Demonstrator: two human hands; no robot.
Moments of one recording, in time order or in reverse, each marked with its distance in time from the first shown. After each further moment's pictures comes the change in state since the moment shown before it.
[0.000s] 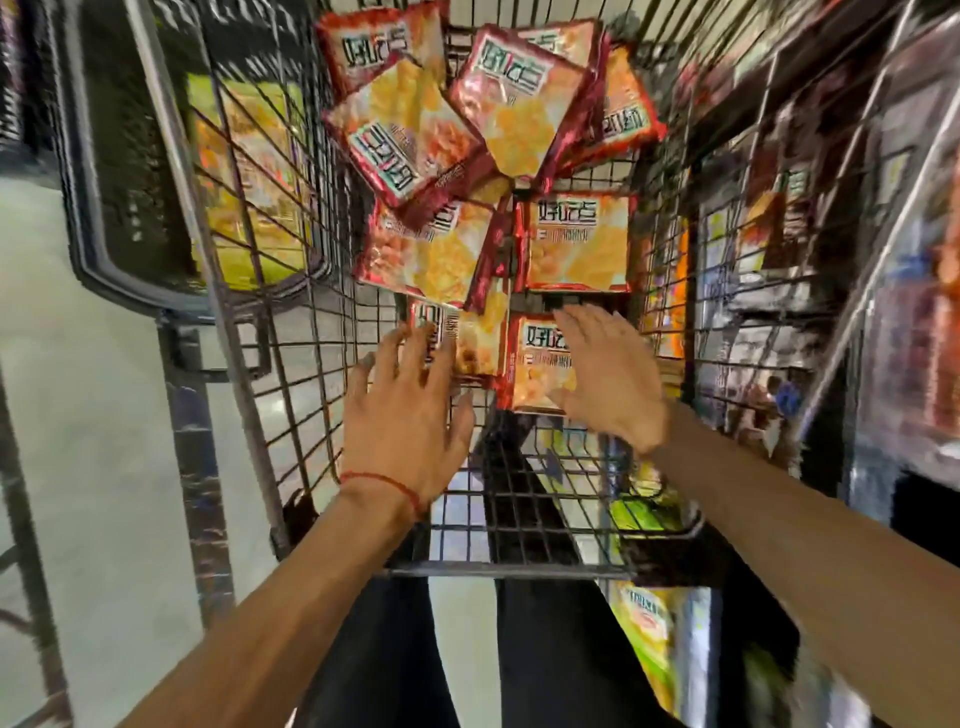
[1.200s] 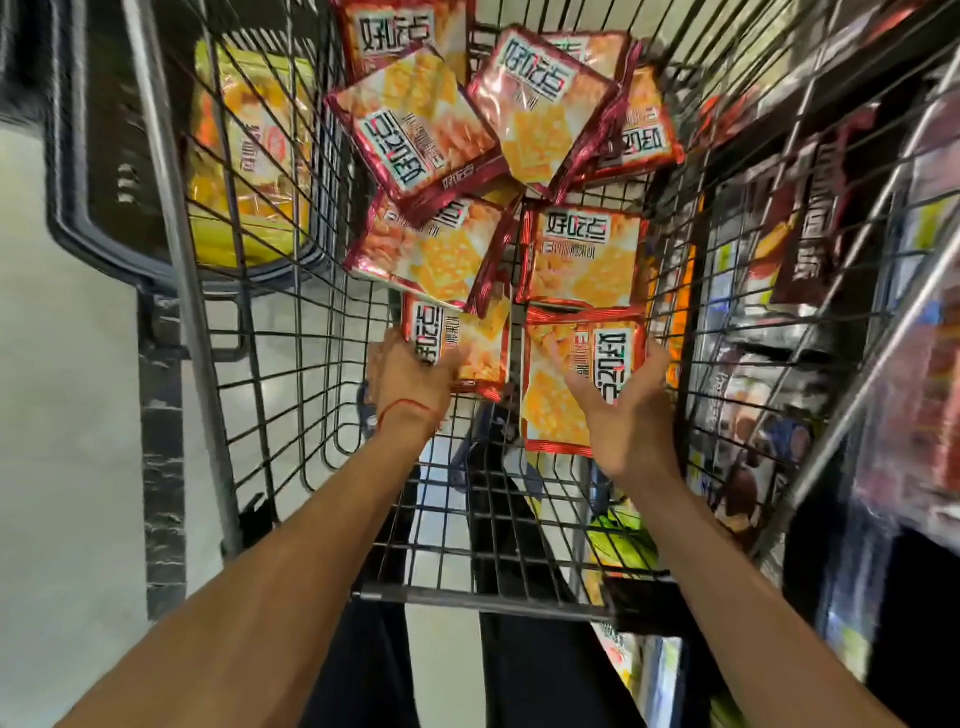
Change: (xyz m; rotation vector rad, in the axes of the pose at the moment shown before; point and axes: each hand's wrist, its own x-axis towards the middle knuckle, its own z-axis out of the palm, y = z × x) left_hand 0.071 0.012 0.076 -0.917 -0.061 -0.739; right_hand -0.037 -0.009 0.000 0.970 0.308 0.470
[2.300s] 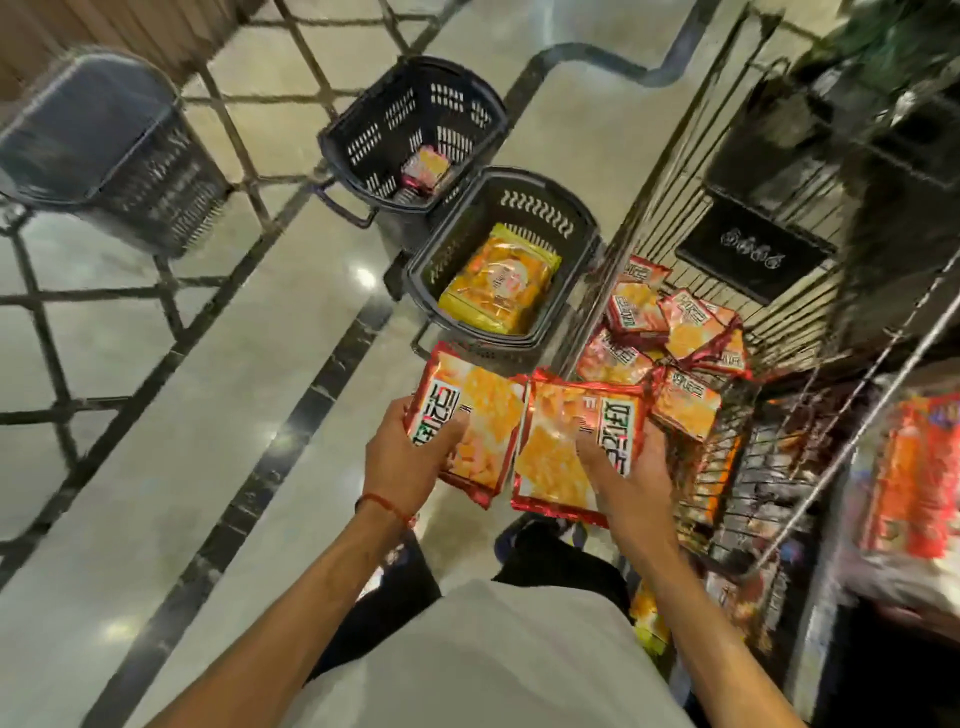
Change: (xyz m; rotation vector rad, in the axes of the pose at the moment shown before) left_hand -0.253 -0.170 -0.299 -0.709 0.233 0.155; right_hand -0.307 -0.164 0.026 0.118 -0.227 -0.366
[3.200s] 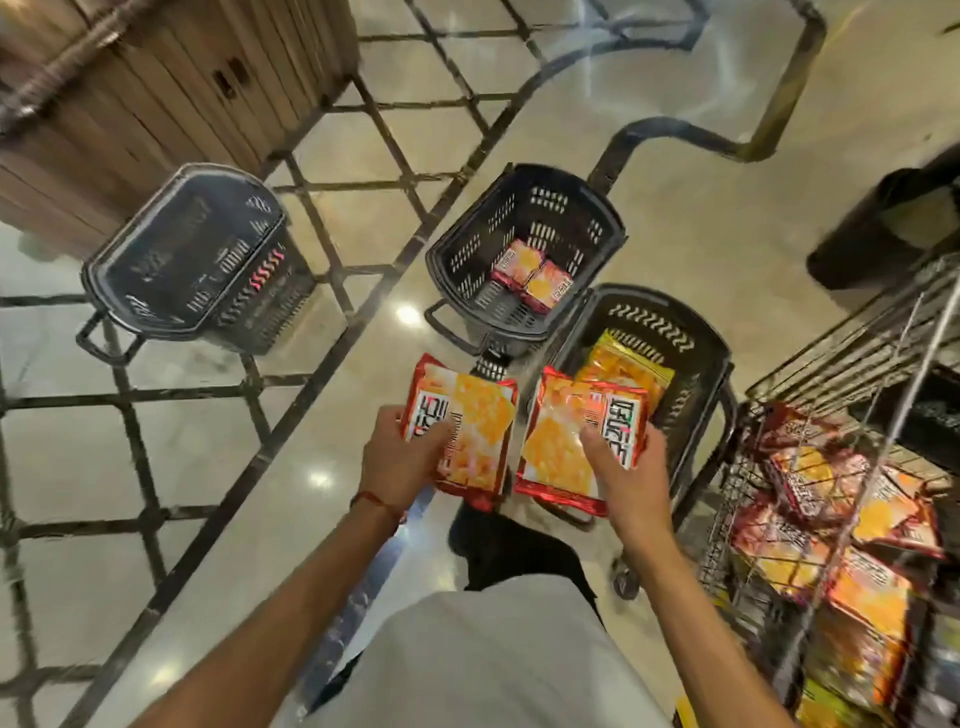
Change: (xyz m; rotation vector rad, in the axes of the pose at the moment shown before) left_hand 0.322 0.104 -0.224 -0.007 0.059 -0.077; right_hand 0.196 -0.213 0.290 0.196 0.007 0.016
